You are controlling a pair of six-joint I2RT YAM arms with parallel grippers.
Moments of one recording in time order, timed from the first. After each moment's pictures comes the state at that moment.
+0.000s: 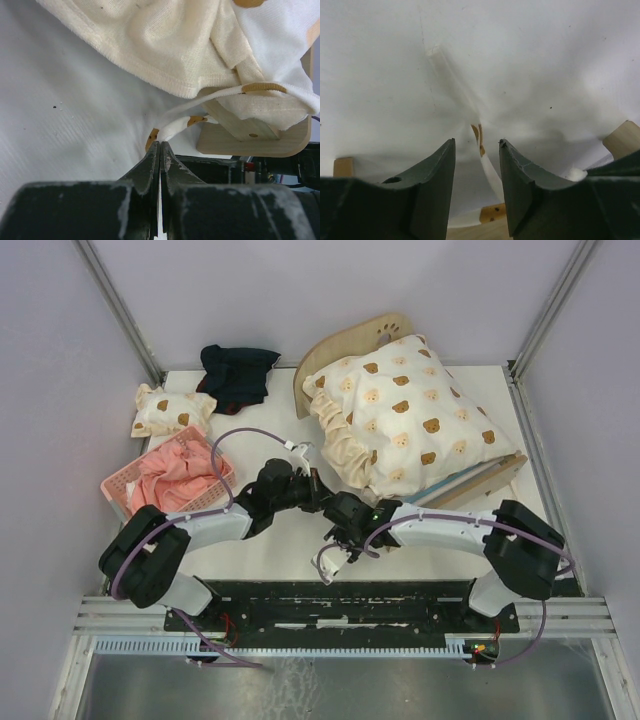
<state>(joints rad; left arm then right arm) -0.66 1.46 0.61 0.43 0.33 -0.62 1.07 1.55 0.92 -0.51 0.09 -1.39</state>
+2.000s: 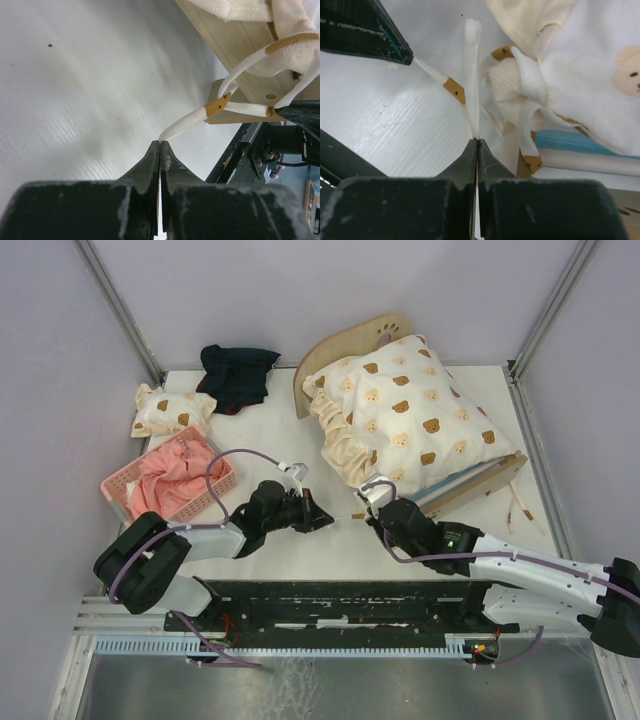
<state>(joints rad) -0.68 1.43 0.41 0.58 0.34 -0.67 1.07 1.00 0.65 -0.35 0.41 0.12</state>
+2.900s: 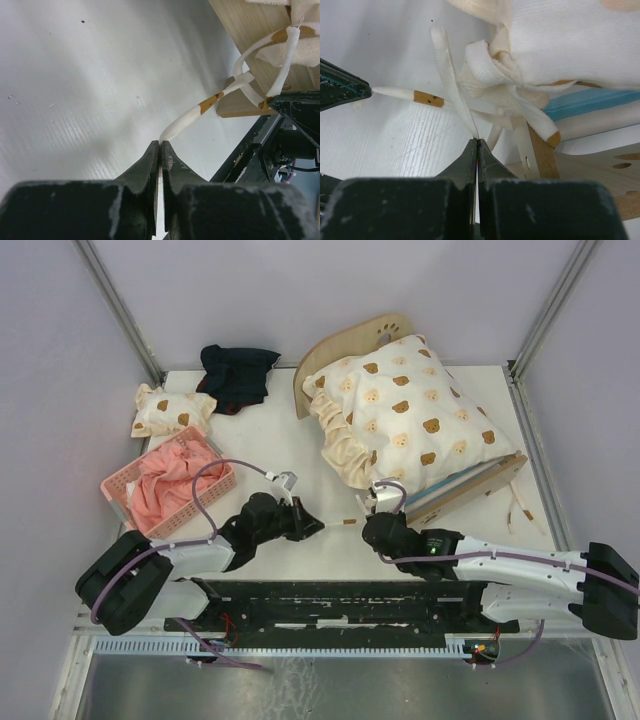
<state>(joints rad) -0.70 1.29 0.30 0.55 0.22 -0.69 1.18 1.11 0.65 -0.36 0.69 0.63</state>
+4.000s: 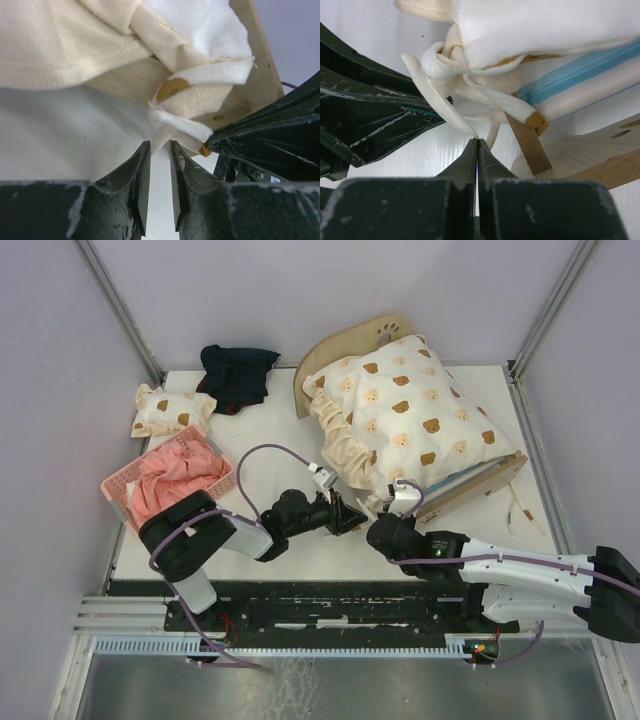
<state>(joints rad) -0.87 1.67 0.48 1.02 0.29 -0.56 1.18 1.06 0.63 -0.42 0.74 0.91</state>
